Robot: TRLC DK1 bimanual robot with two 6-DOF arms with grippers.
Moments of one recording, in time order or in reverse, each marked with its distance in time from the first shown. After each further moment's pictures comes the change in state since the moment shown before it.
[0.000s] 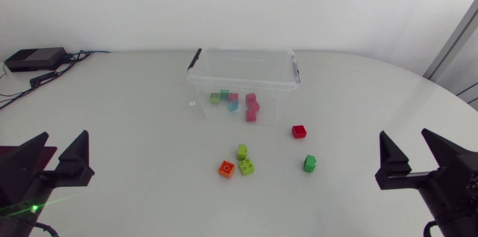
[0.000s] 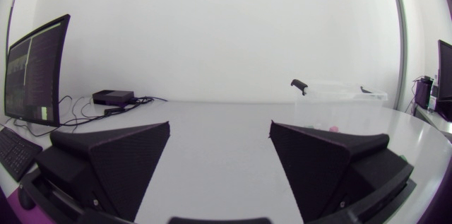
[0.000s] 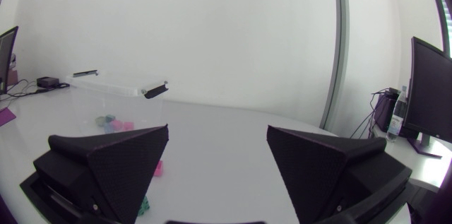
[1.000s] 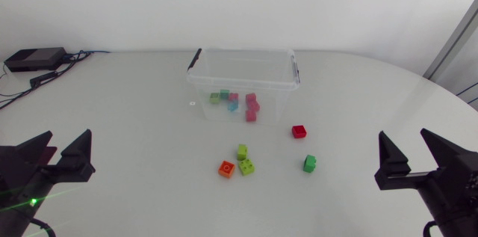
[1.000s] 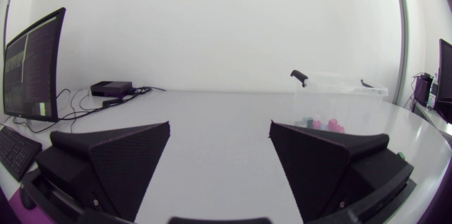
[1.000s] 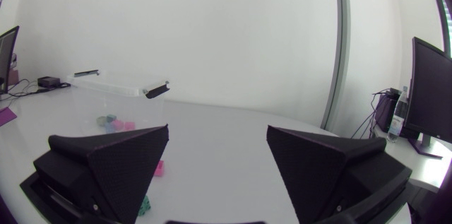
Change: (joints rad) left arm -0.006 0.148 0.067 -0.005 0.000 0.000; right arm 0.009 0.003 0.000 0.000 0.001 0.000
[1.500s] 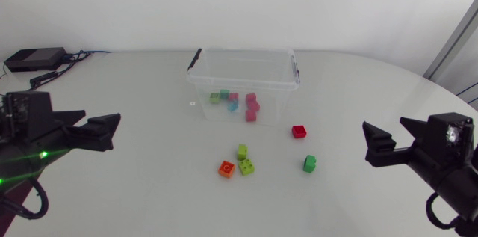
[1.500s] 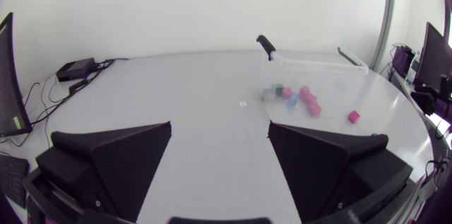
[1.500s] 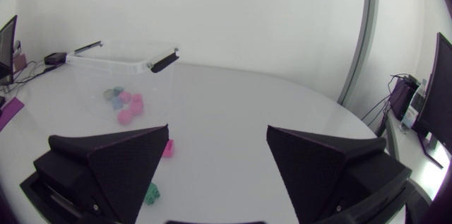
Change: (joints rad) left arm -0.192 0.533 0.378 -0.169 0.000 0.008; right arm 0.019 0.558 0.228 0.053 -0.035 0.000
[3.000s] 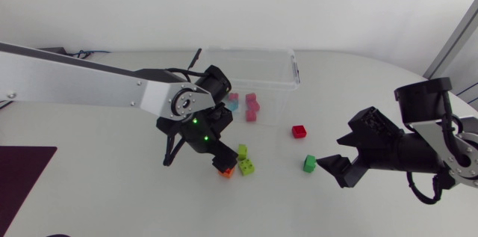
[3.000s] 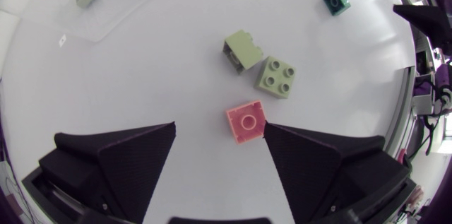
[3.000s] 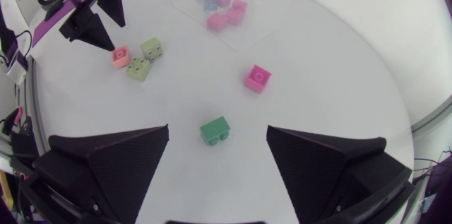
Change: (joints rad) left arm -0.529 1.152 0.710 -0.416 0.060 0.072; right arm 0.135 0.499 0.285 -0.390 -0.253 -0.365
